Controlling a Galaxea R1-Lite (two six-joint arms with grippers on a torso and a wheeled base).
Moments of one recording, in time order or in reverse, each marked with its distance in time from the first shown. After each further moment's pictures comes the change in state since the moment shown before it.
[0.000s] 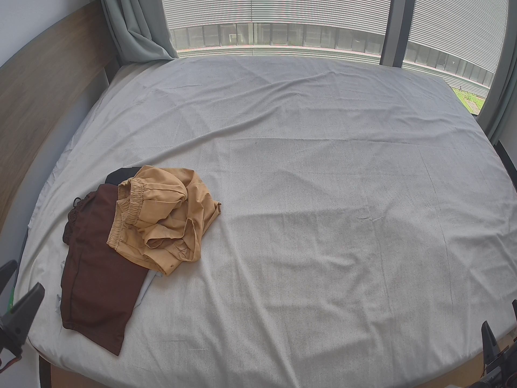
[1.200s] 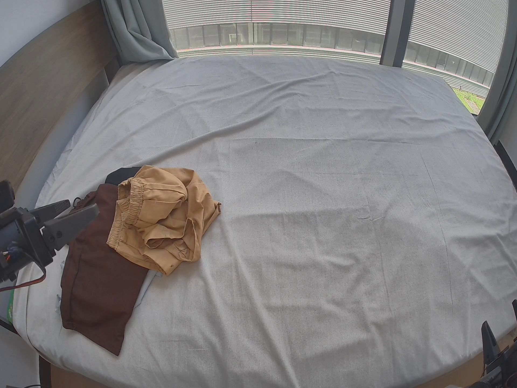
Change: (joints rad) left arm 0.043 0.583 -0.145 -0.319 -0.213 -0.025; right arm 0.000 0.000 0.000 0.000 0.000 0.000
